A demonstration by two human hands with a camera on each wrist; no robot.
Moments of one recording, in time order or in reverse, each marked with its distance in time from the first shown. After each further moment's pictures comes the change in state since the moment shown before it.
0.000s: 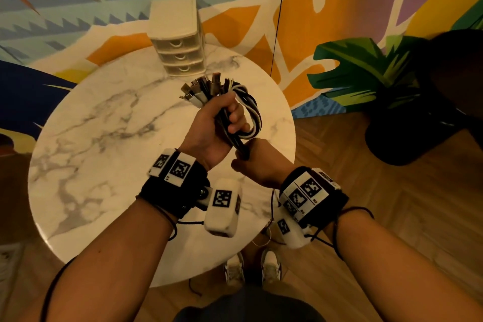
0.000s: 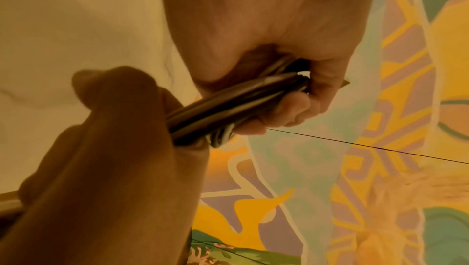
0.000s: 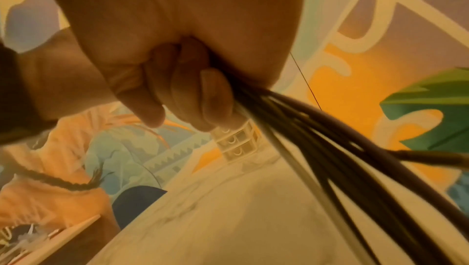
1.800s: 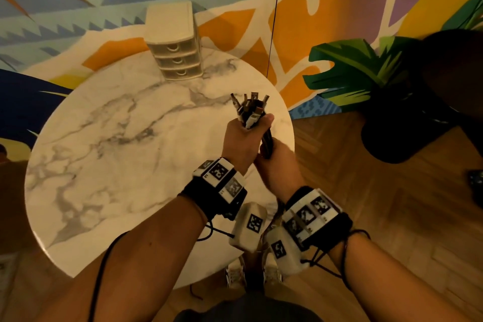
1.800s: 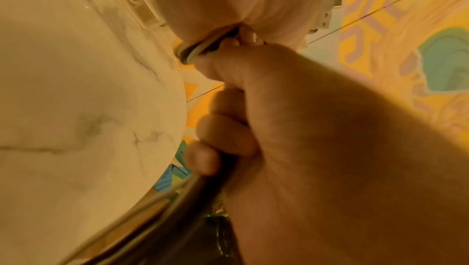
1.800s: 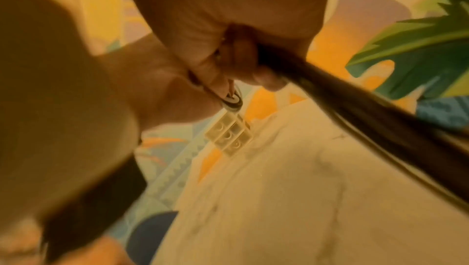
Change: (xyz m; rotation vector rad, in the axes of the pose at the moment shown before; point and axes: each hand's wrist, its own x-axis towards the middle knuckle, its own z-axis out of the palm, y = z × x) left_hand 0.021 -0.051 0.017 0.672 0.434 0.139; right_hand -0.010 0.022 0.015 0.160 0.465 0.086
